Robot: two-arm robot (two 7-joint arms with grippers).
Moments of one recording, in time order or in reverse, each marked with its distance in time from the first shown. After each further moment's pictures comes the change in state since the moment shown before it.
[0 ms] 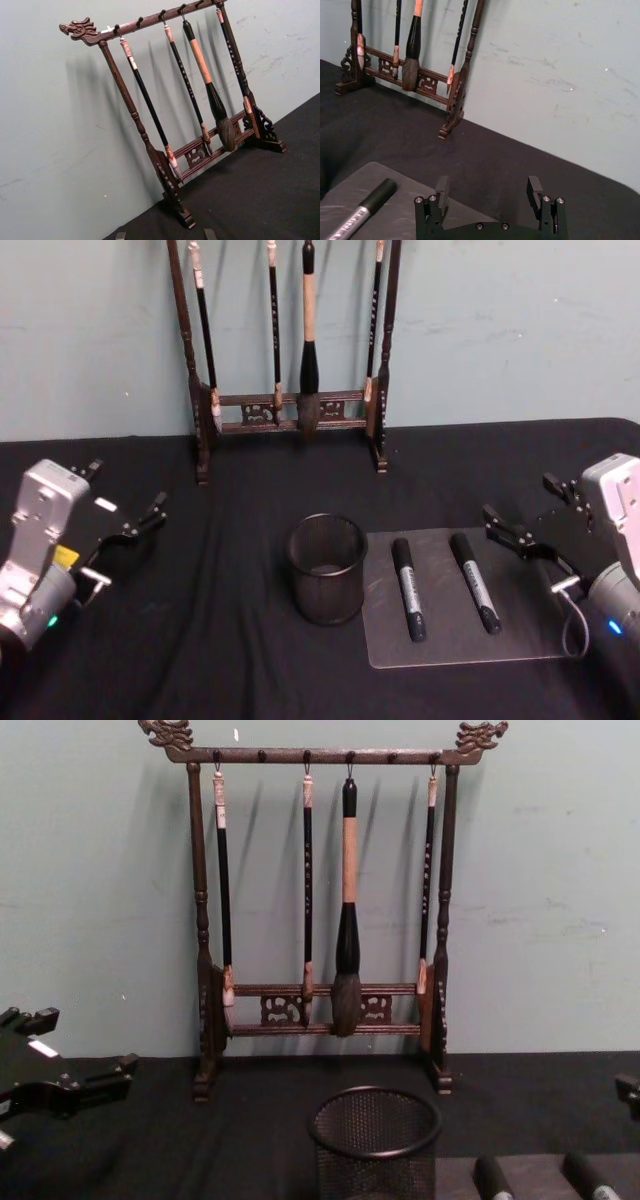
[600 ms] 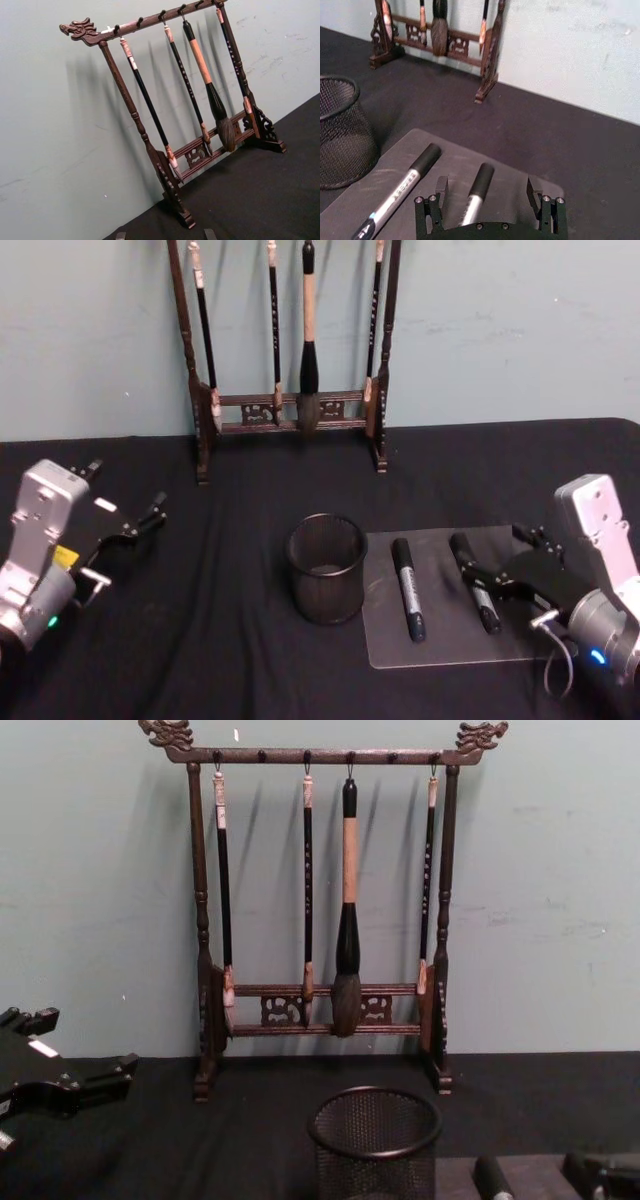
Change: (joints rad) left arm 0.000 0.000 0.000 0.000 0.000 0.000 0.000; right arm -0.053 -0.038 0.032 -0.058 0.066 0.194 0.096
